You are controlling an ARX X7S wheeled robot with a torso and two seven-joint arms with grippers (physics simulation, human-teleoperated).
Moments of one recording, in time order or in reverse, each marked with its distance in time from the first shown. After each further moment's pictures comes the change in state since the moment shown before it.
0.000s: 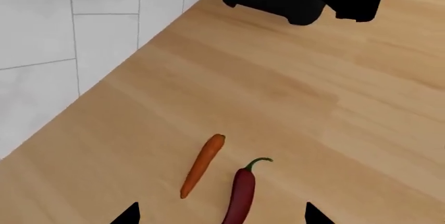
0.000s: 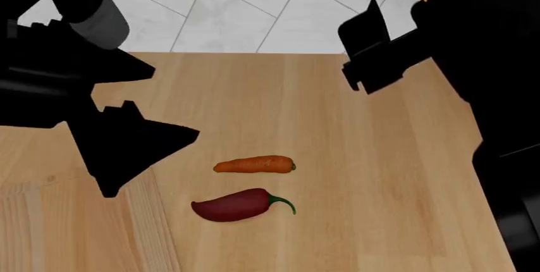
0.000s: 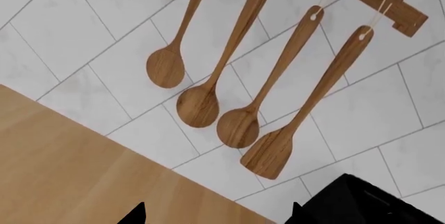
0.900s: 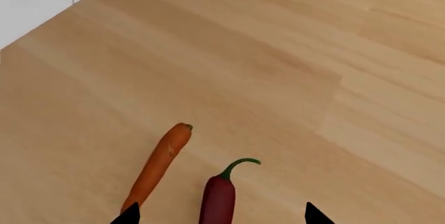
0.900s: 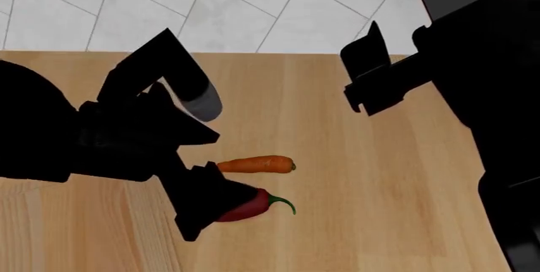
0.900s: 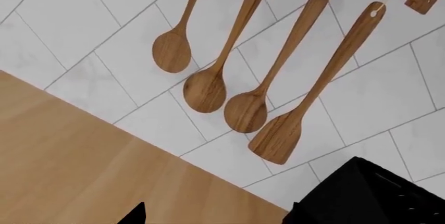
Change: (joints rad) left arm 0.186 0.147 0.156 -0.139 0.166 0.209 0.098; right arm -0.068 0.015 0.044 -0.050 0.046 0.018 0.035
